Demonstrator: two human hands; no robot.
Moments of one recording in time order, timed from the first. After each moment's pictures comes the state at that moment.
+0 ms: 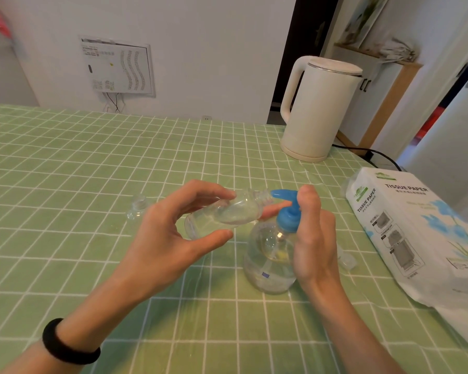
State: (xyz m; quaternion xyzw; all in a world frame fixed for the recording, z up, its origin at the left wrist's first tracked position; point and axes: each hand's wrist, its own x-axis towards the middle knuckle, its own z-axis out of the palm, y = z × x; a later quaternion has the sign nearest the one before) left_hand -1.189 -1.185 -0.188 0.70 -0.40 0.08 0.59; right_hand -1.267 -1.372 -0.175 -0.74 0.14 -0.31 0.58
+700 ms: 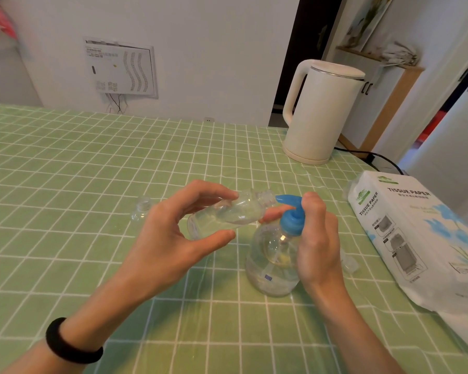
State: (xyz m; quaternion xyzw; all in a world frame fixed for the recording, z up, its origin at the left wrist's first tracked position) left_hand -1.190 -1.183 -0.184 0.70 -0.40 0.08 0.59; right_hand -1.265 -1.376 -0.178 -0.74 0.13 -0.32 0.58
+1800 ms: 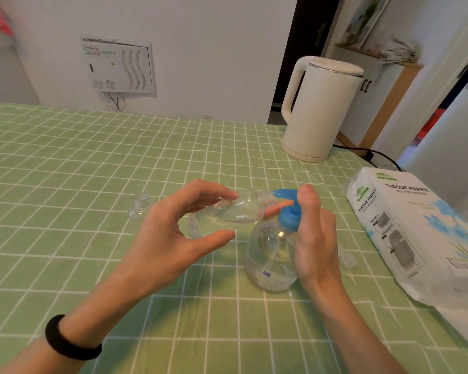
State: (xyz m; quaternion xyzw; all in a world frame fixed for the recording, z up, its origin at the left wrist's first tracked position) left_hand -1.188 -1.183 -0.189 0.71 -0.41 0.07 0.58; right_hand -1.266 -1.375 -0.179 -0.75 0.14 -0.30 0.57
